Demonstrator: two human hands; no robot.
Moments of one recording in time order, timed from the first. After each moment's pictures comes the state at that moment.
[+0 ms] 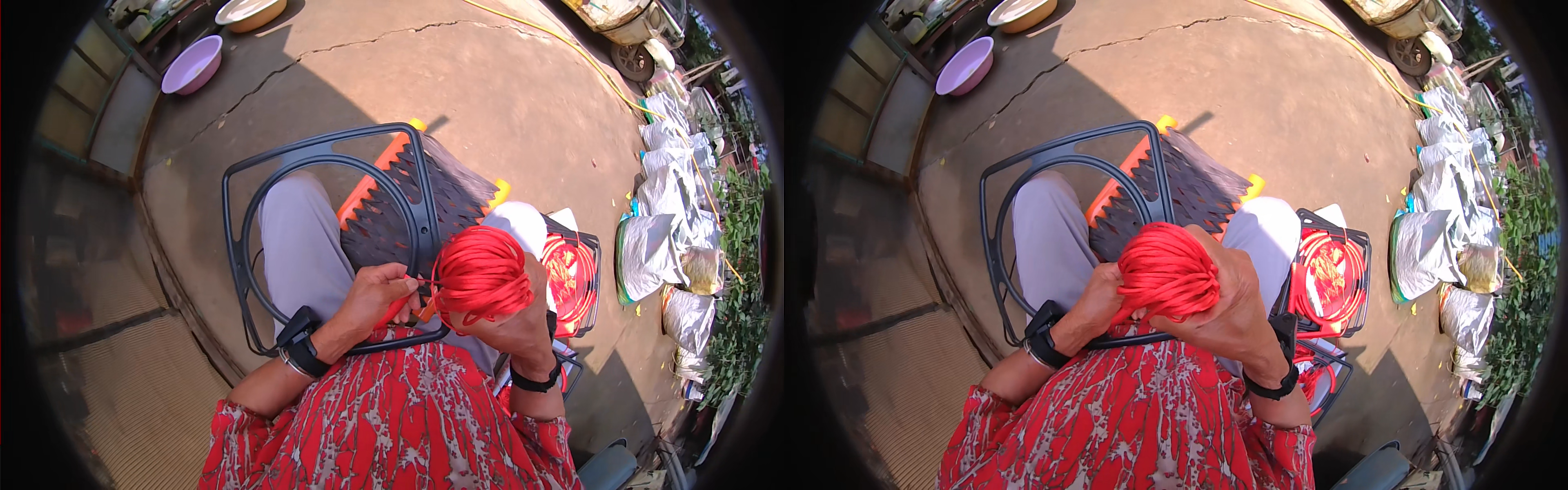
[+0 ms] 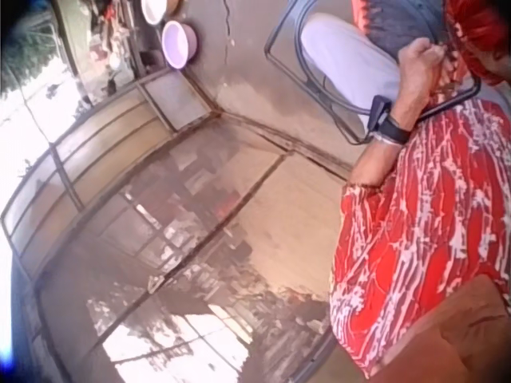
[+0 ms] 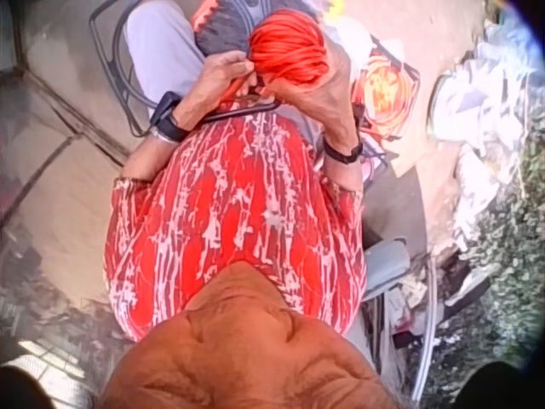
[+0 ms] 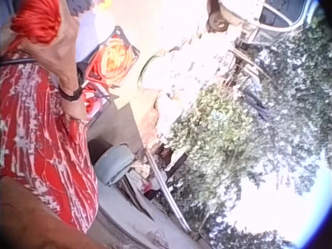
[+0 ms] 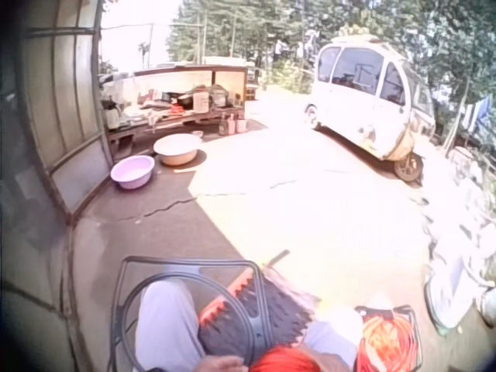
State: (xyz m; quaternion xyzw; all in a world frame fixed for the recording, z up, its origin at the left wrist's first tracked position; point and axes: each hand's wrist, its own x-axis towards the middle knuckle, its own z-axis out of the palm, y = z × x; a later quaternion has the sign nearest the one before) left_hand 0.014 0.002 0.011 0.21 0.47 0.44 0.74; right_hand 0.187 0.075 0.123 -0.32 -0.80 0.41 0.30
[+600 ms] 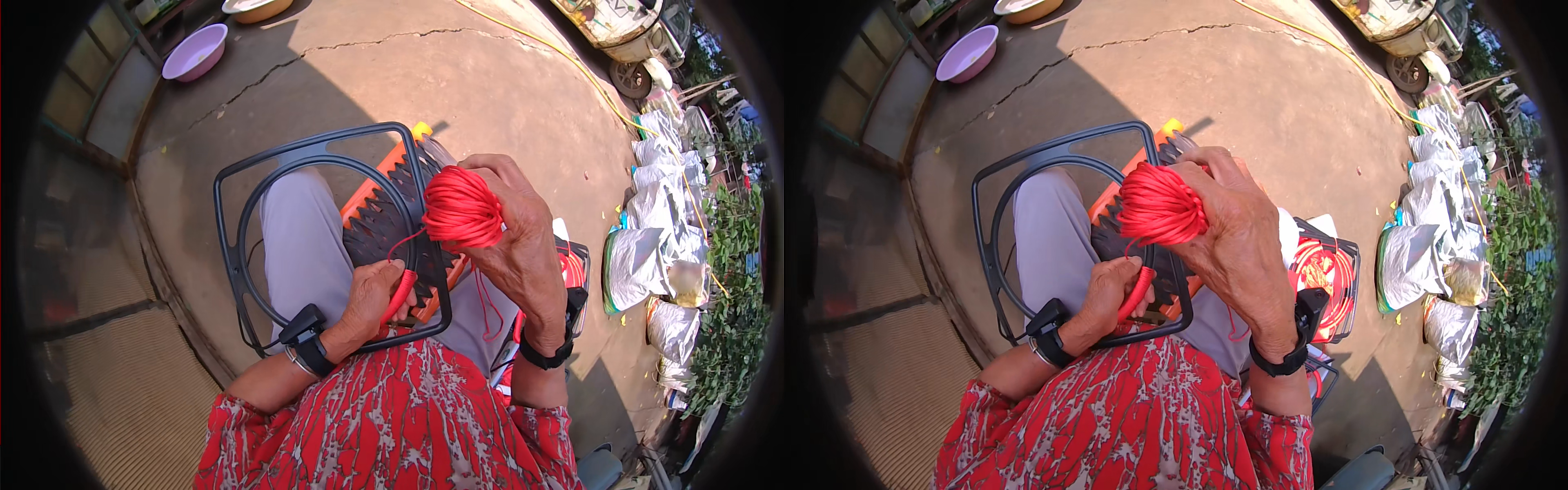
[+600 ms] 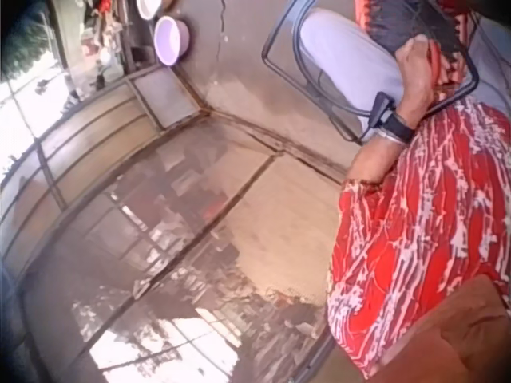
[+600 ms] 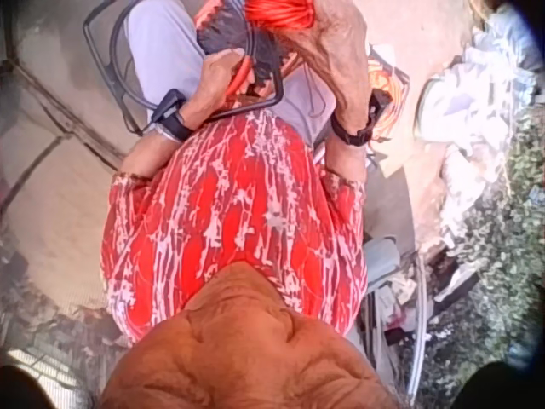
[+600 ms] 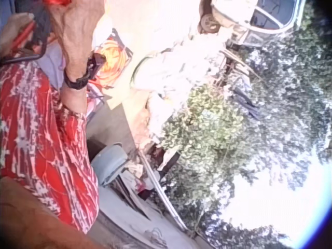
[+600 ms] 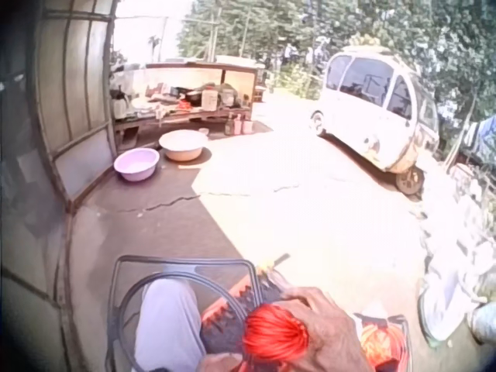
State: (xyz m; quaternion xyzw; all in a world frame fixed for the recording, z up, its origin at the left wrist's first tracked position) left_hand 0.020 0.000 -0.010 0.17 0.50 0.49 0.69; right_hand 0.147 0.120 0.139 -0.29 -0.88 0.23 0.30
